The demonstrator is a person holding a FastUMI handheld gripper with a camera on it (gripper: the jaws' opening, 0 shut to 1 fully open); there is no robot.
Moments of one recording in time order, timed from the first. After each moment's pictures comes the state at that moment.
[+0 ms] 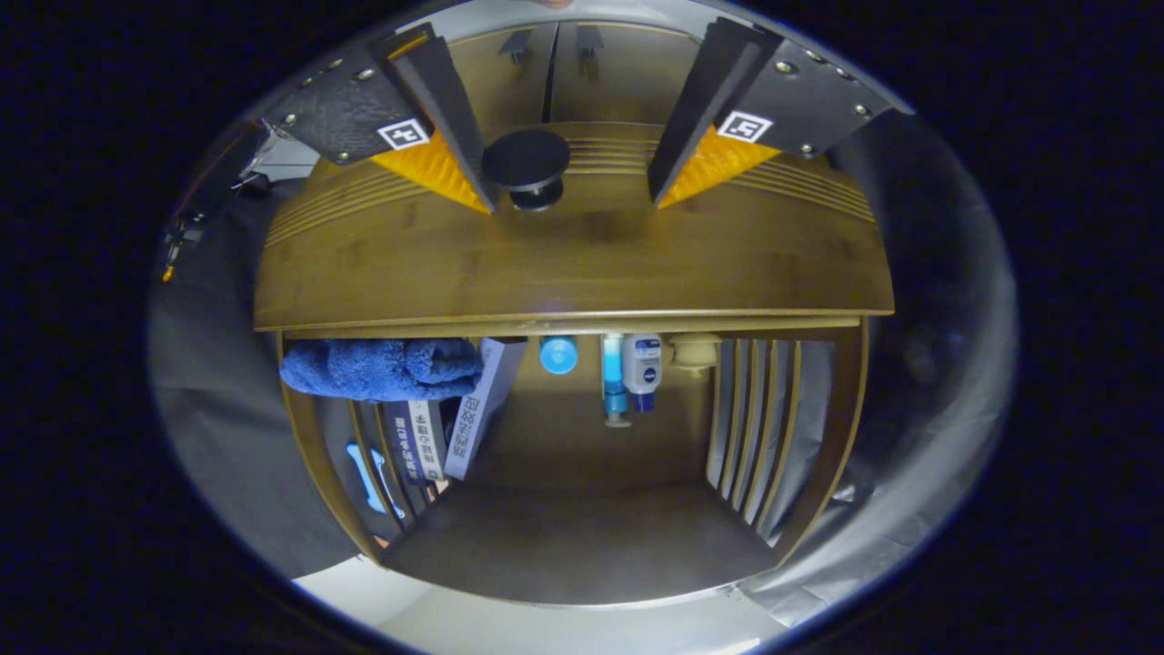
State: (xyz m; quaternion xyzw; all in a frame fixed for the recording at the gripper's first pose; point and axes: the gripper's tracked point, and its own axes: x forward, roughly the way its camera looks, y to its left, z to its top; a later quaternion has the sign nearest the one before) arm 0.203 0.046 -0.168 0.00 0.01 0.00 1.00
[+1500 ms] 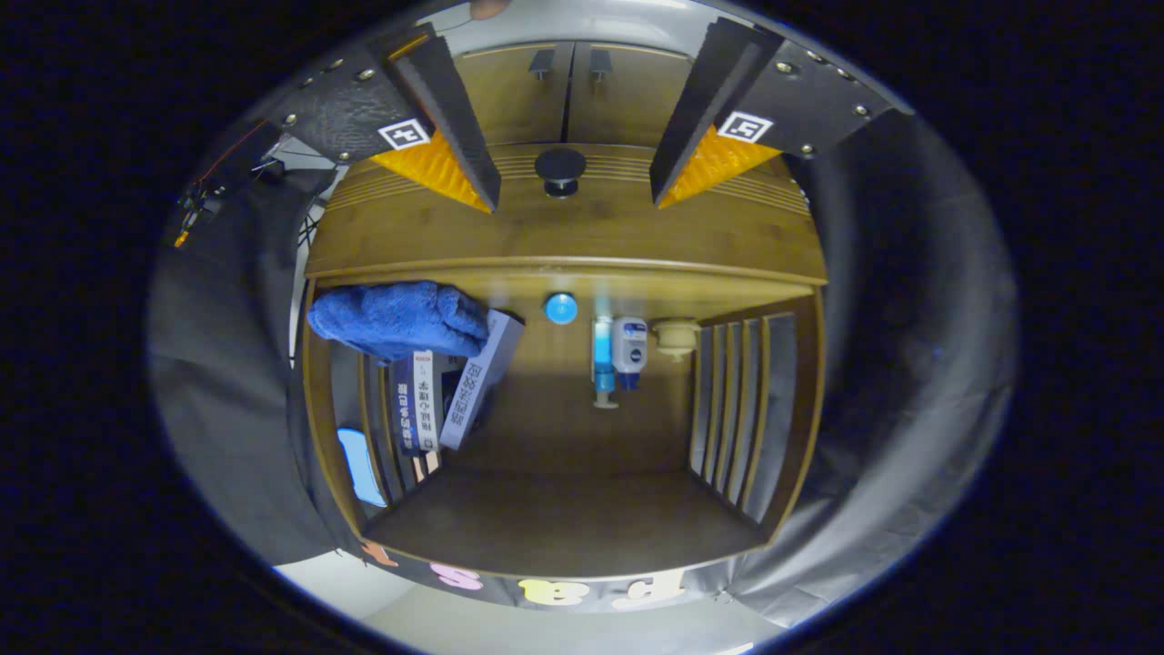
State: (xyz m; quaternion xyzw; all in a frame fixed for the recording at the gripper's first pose) arm 0.122 0.034 -0.094 -0.01 0.03 0.03 1.00
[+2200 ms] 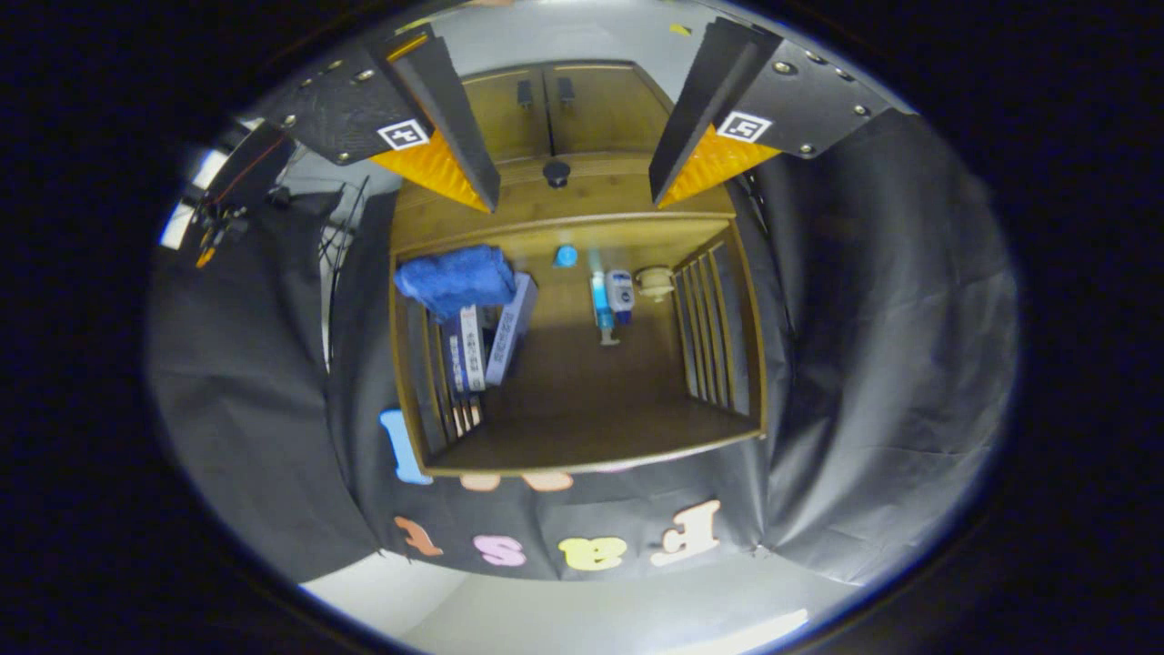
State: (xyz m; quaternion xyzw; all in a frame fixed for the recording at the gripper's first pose) arm -0.022 0.026 0.039 0.04 0.01 0.01 1.00
